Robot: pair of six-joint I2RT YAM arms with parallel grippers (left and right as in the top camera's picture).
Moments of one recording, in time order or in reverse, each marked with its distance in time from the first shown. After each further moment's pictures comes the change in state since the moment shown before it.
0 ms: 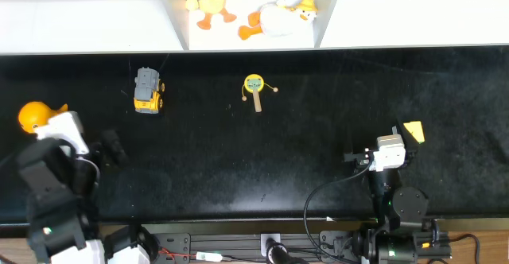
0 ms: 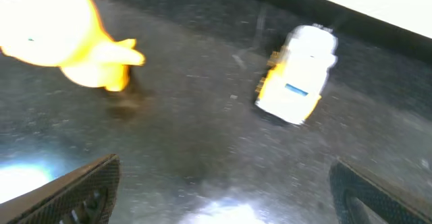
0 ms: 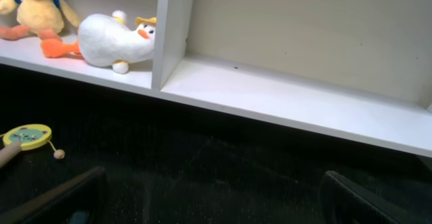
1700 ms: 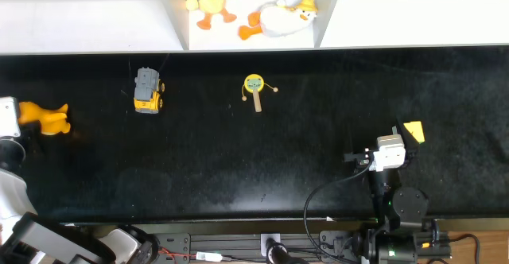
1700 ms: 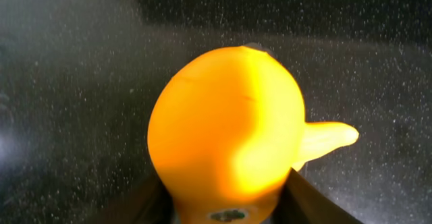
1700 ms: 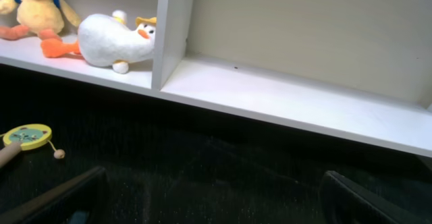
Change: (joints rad) left arm 0.508 0.741 0.152 0.460 0.277 0.702; right arm 0.000 0.000 0.000 0.000 0.000 0.000
